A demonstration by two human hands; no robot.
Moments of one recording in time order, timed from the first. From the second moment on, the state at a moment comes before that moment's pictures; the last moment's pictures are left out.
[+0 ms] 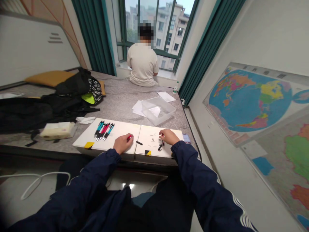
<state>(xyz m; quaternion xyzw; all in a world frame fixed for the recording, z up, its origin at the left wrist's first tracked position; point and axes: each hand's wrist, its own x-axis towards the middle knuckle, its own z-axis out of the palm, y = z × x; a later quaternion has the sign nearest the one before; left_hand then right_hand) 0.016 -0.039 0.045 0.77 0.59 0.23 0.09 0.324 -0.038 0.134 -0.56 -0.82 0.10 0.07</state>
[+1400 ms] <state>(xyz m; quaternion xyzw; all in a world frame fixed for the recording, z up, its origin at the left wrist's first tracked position) 0.021 -0.032 0.042 0.85 0.45 0.22 0.13 0.269 -0.022 0.112 -0.49 -0.86 0.16 0.01</state>
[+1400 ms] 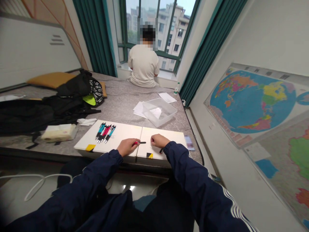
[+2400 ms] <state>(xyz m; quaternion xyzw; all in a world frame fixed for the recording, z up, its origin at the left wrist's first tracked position) 0.021 -0.035 0.048 0.77 0.60 0.21 0.10 0.155 -0.083 0.032 -0.53 -0.69 0.21 0.45</state>
